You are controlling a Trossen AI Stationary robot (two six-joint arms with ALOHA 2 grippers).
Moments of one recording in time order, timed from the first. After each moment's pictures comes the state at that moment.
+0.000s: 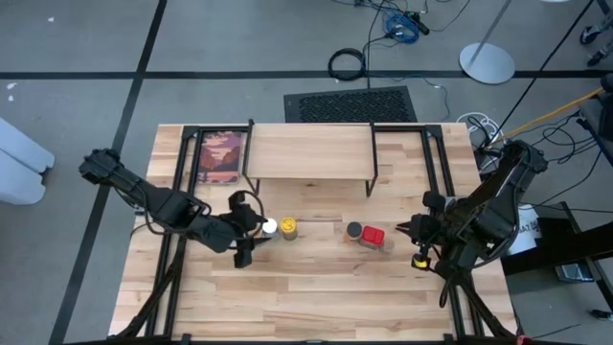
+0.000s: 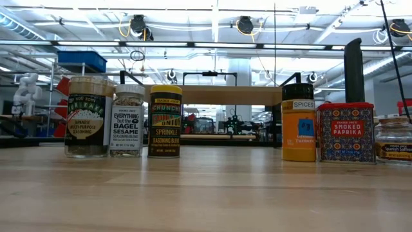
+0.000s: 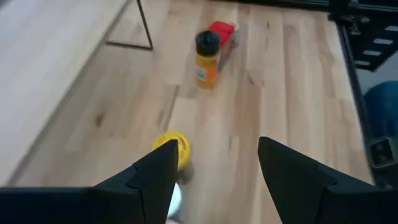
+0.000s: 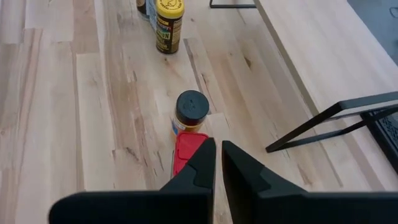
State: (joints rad) left arm -0.50 1.22 1.16 -0.70 -0.48 -0.46; right arm 0.86 1.20 1.24 -1.34 0.77 0.98
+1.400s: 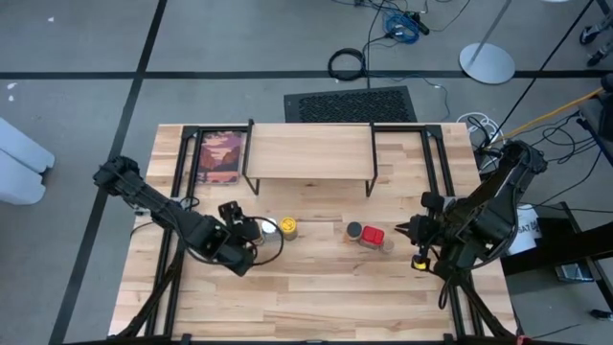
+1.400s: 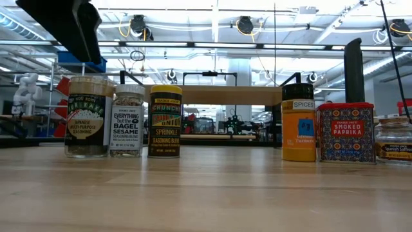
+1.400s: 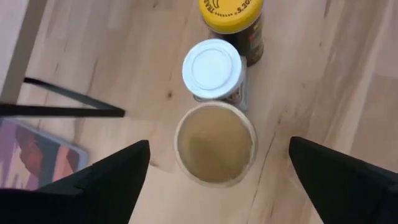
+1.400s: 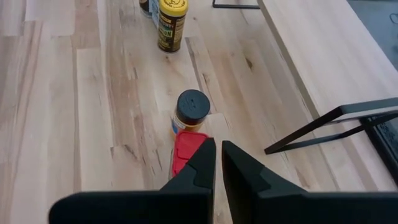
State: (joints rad) left arm -0.54 1.44 1.15 -1.12 -0.48 -0.75; right arm 0.86 1.20 1.24 -1.34 0.76 0.95
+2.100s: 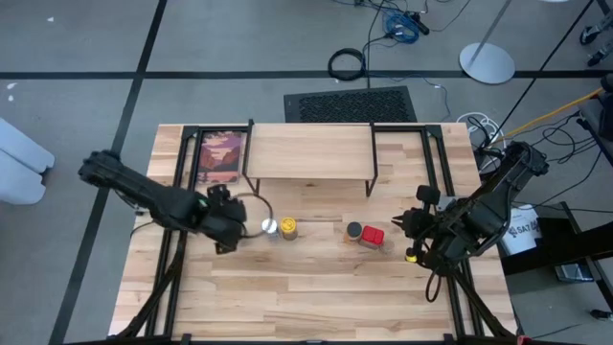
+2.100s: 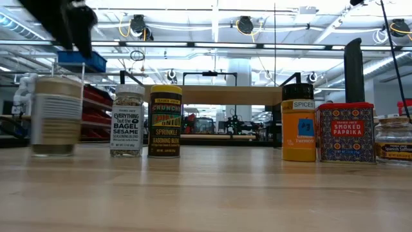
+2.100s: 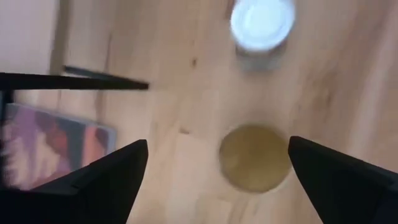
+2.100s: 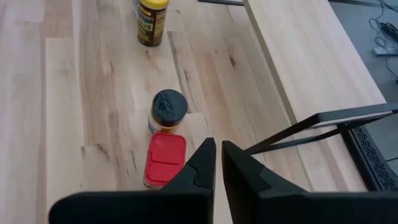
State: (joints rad) left arm -0.42 1.24 1.11 -1.24 -0.35 -0.56; right arm 0.76 1.20 1.24 -1.34 0.75 0.83
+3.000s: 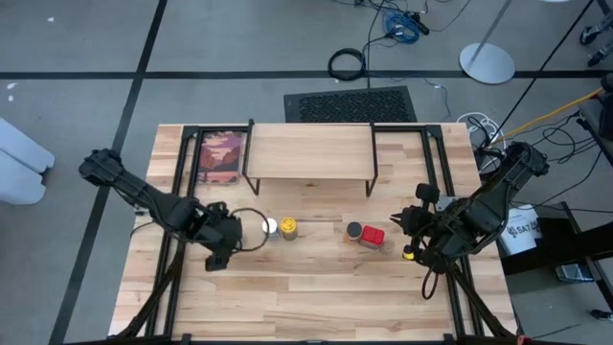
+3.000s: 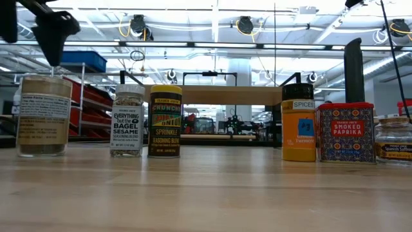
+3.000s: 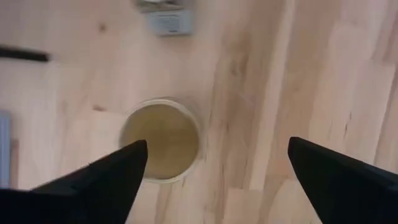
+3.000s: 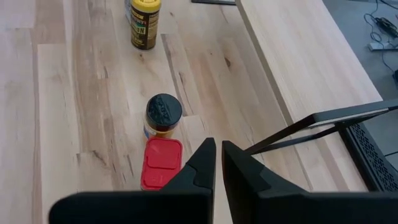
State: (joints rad) left arm -0.49 1.21 1.04 -1.15 -0.11 -0.59; right arm 0.74 1.20 1.24 -1.33 0.75 0.83
